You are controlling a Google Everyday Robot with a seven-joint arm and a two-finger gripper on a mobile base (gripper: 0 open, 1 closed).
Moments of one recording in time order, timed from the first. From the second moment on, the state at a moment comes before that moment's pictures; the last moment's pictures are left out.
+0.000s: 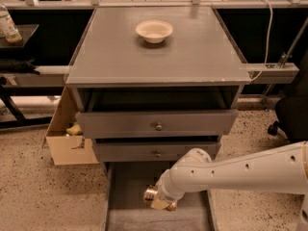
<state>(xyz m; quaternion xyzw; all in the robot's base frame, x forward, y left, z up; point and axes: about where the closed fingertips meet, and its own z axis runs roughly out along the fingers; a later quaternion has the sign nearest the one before) 0.436 -0.014 0.458 -0.61 0.77 0.11 0.15</state>
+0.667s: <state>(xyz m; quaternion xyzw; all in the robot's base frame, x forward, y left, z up) 0.454 -0.039 0.383 -0.56 0.77 0.19 0.24</state>
